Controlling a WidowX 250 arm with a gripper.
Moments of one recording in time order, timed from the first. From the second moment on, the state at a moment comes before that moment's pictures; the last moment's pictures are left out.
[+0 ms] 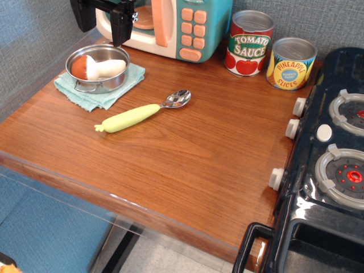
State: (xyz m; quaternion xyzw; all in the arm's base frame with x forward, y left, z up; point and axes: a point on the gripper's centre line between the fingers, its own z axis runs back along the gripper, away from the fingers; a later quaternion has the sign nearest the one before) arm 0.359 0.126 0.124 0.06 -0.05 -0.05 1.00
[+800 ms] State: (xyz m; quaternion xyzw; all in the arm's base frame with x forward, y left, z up) arm 0.338 0.115 0.074 0.04 -0.01 -0.12 0.99
